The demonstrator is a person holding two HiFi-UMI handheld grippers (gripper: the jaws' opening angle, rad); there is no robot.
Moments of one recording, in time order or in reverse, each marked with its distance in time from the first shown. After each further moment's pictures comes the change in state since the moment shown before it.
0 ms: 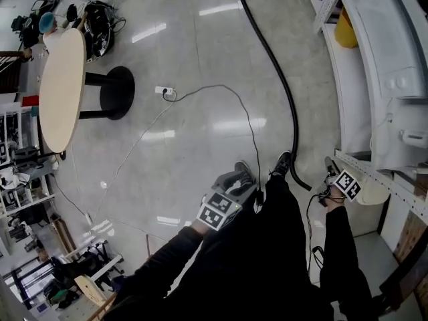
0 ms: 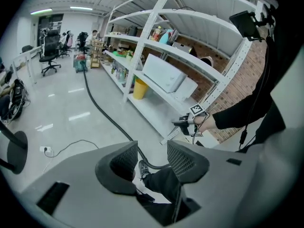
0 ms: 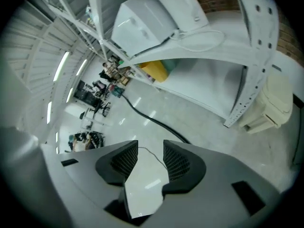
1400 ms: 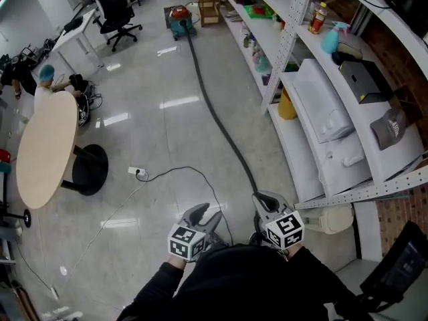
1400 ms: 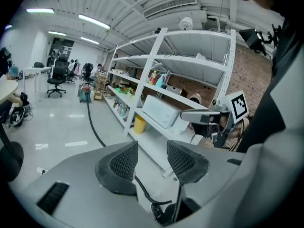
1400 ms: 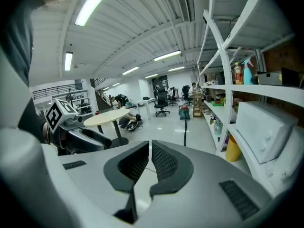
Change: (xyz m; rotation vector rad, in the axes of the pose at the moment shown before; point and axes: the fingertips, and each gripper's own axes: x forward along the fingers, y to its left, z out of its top) left arm -0.161 0.002 0.070 0.020 -0.385 -0.008; right arm -0.205 0.418 -0.069 -1.091 -0.242 0.415
